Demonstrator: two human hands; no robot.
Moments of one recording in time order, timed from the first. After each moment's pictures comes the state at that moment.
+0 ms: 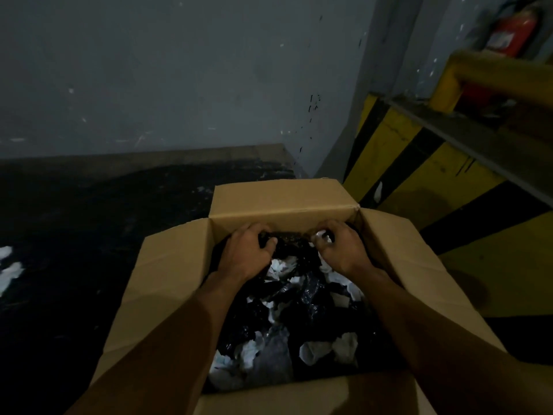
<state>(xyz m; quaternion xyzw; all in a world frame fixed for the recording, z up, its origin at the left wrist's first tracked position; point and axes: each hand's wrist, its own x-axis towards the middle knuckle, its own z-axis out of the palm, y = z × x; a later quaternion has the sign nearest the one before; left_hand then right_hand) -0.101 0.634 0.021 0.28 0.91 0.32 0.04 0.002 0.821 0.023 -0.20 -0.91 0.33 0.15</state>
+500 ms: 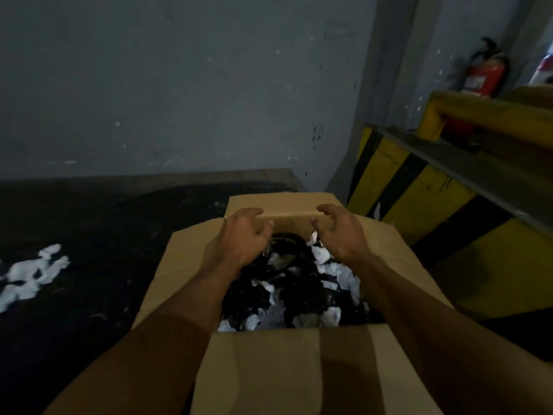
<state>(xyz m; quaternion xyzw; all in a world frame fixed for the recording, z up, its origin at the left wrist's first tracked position) -0.036 0.591 0.091 0.28 0.89 0.34 -0.09 0.057 0.788 0.089 -0.18 -0.90 0.32 0.24</state>
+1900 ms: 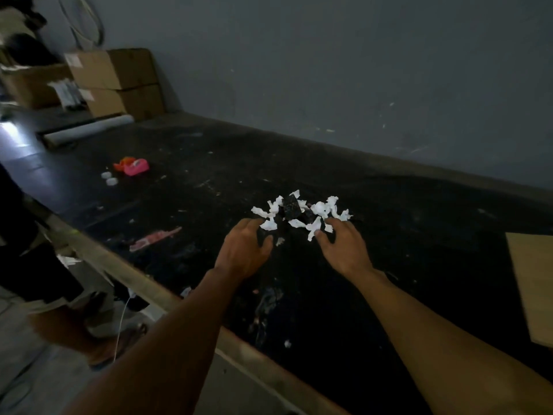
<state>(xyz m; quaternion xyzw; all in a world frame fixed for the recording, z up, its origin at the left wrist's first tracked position) -0.035 -0.072 0.050 -0.01 0.95 0.28 -0.11 -0.086 0.140 0.026 0.06 -0.94 0.34 0.08</state>
